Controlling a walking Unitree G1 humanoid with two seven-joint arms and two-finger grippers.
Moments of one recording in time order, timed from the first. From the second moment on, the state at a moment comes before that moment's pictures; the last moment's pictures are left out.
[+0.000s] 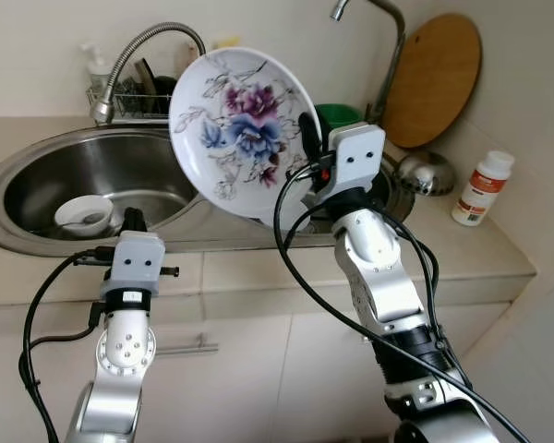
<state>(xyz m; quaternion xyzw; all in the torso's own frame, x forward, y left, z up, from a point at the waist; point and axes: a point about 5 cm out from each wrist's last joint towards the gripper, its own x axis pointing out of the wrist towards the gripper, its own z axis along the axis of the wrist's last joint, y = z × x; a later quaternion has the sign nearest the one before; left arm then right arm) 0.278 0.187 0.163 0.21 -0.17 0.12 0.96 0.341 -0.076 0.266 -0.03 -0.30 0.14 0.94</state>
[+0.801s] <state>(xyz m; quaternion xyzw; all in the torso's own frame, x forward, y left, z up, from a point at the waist) 0.282 0.178 0.166 0.22 -0.19 0.10 0.95 0.381 -0.102 0.230 -0.12 -0.15 0.07 0.98</state>
